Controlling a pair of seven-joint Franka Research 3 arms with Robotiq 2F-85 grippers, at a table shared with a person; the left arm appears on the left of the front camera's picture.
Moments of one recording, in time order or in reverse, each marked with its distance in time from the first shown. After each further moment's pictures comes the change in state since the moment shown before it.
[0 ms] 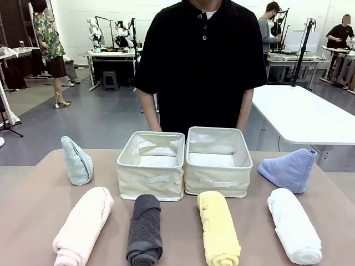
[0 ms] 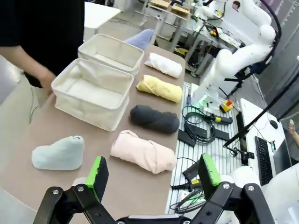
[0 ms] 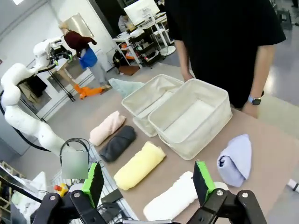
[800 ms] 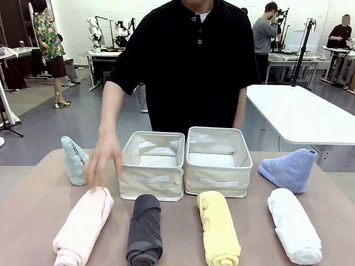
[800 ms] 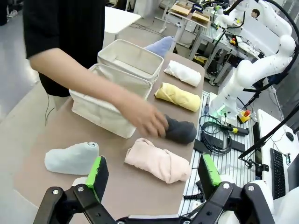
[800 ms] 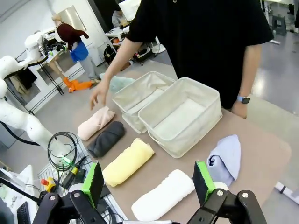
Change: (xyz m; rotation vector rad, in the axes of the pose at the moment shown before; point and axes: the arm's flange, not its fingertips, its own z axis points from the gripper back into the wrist) left arm 0.005 -0.001 -0.014 0.101 -0.033 0.005; right arm -0.002 0.004 0.000 -0.043 0.016 0.056
